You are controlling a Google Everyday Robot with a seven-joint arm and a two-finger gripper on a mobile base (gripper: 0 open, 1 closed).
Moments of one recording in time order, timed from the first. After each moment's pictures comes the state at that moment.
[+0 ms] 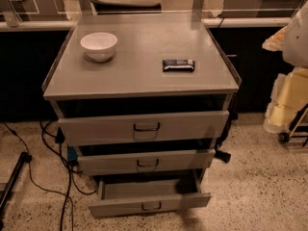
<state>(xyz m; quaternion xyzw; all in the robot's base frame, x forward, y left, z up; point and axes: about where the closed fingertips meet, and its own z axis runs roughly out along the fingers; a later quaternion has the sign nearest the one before) 0.438 -0.217 0.976 -0.60 0.78 -0.03 0.16</state>
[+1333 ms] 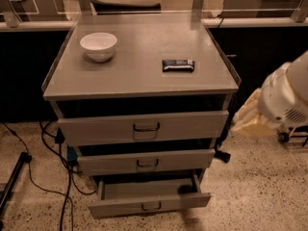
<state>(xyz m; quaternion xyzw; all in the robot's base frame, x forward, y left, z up) 0.422 -0.194 0.893 -0.58 0.79 0.02 0.20</state>
